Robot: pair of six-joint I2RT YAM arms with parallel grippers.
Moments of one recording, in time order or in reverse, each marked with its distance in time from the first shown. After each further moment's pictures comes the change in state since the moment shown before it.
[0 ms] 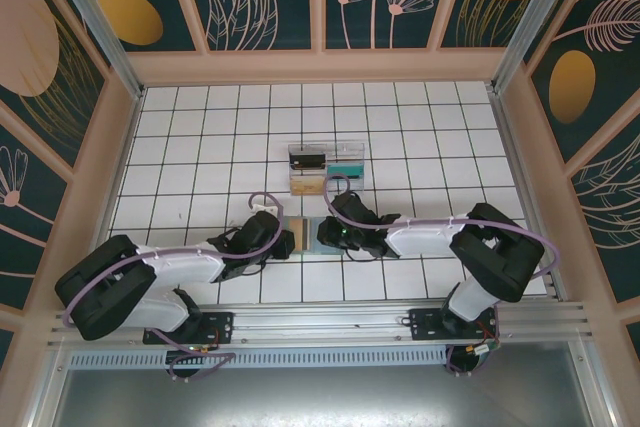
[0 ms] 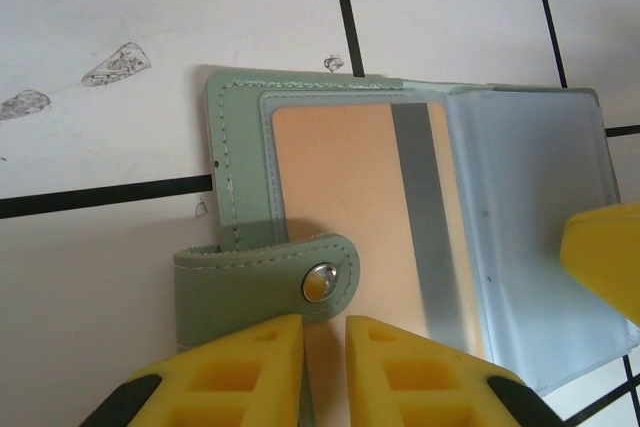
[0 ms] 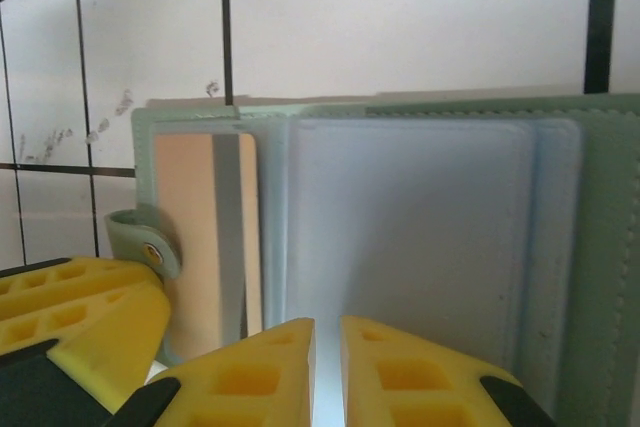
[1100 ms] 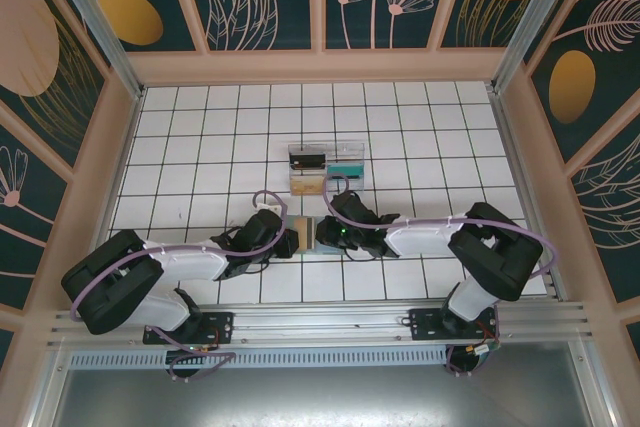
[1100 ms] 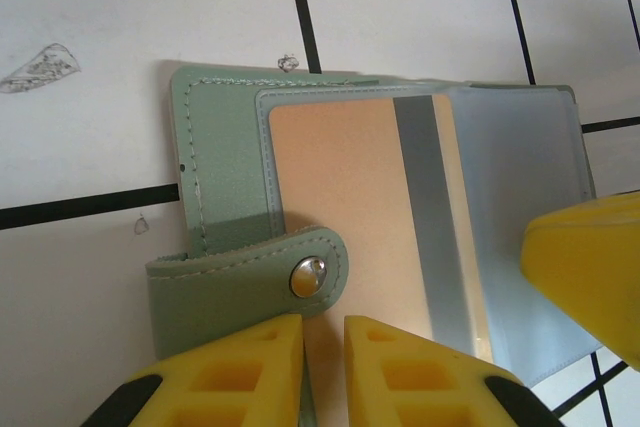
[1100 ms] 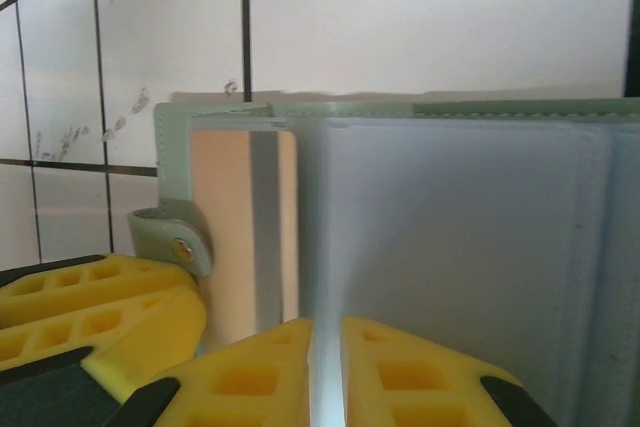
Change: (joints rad) left arm 0.001 0.040 0.012 0.050 0.050 -0.001; right arm -0.001 0.010 0.008 0.026 -0.025 -0.001
